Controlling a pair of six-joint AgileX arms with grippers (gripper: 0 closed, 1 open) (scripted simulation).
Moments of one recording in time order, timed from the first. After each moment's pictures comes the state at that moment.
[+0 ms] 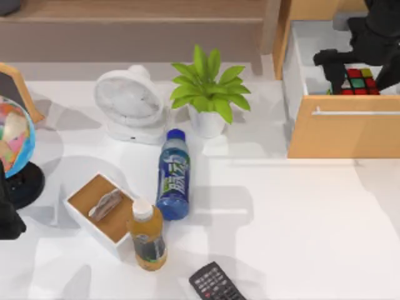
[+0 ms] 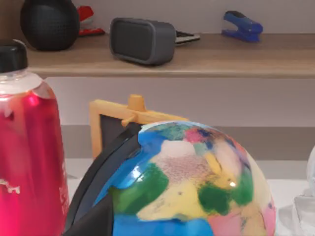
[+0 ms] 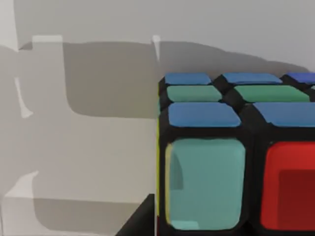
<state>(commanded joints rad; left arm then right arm) 0.00 0.00 0.00 0.00 0.00 0.00 0.13 2.47 2.24 -1.25 0.02 0.10</state>
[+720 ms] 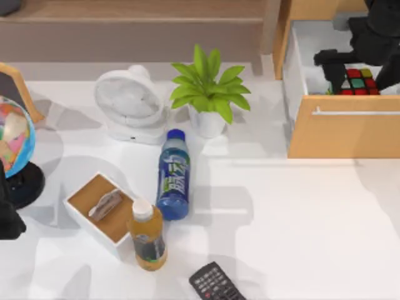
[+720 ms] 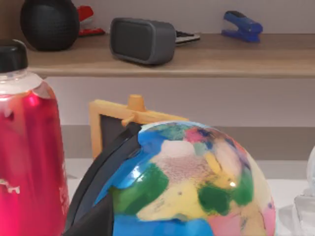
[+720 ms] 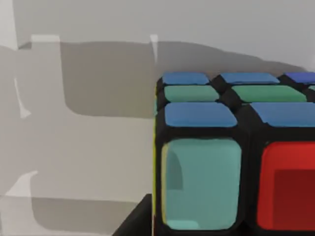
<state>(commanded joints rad) 0.00 0.00 0.00 0.00 0.00 0.00 0.13 2.46 2.24 -1.25 0.02 0.10</state>
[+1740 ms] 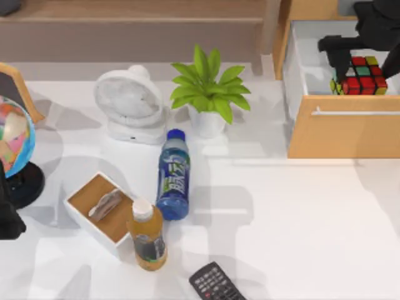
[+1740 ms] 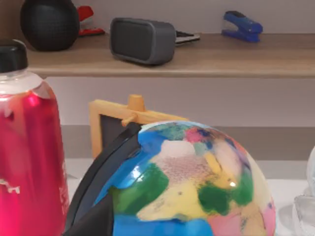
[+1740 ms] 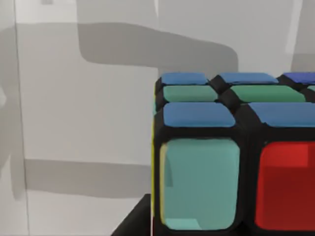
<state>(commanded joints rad) 0.00 0.00 0.00 0.00 0.00 0.00 0.13 2.48 2.40 -1.38 0.02 0.10</state>
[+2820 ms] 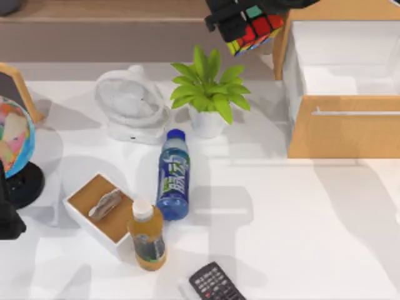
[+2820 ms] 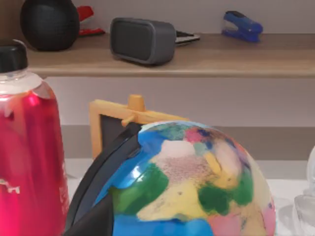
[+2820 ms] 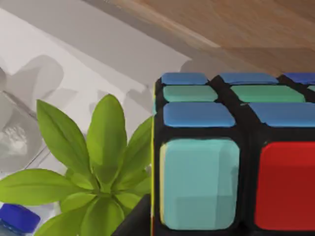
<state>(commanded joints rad) 0.00 0.00 0.00 0.00 0.00 0.00 0.54 2.07 2.04 -0.86 0.15 -0.02</state>
